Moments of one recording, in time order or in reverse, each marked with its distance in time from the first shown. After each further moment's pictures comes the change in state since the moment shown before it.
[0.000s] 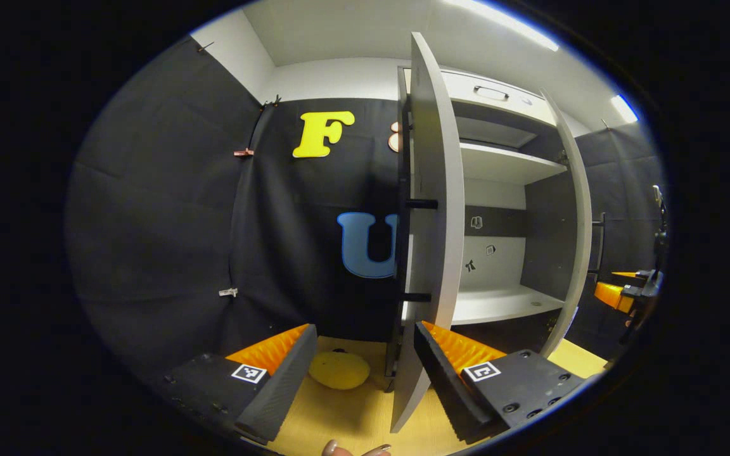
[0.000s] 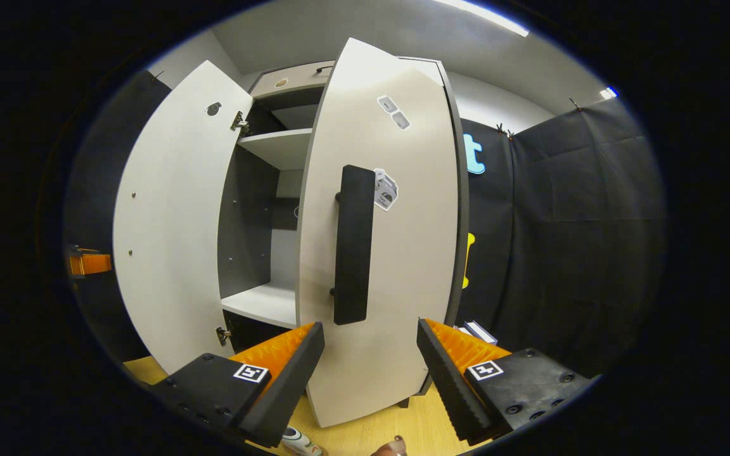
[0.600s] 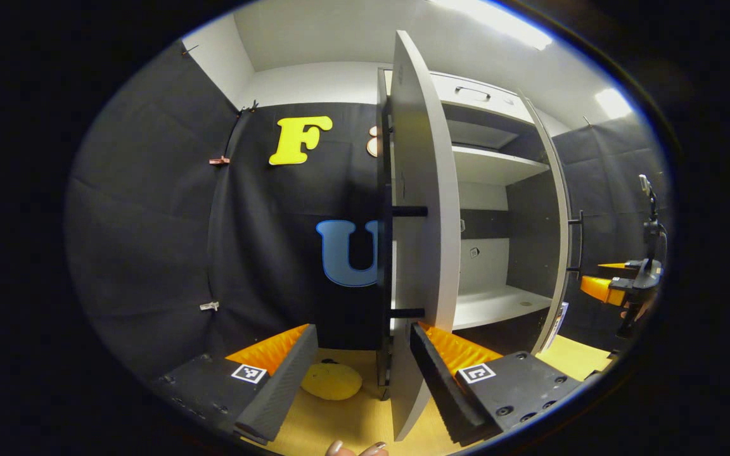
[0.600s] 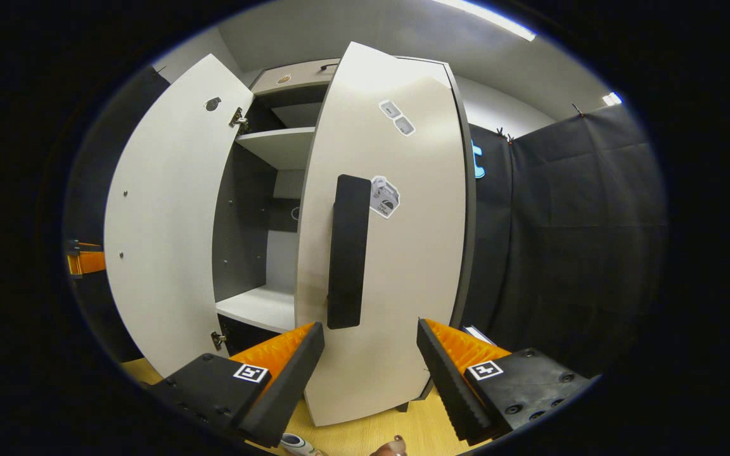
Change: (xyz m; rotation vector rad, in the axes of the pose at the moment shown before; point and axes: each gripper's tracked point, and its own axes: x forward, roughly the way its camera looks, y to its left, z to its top) left arm 0.017 -0.012 0.010 0.053 -0.021 -0.100; right arm 0.019 0.014 0.009 -0.017 -0.012 -0.017
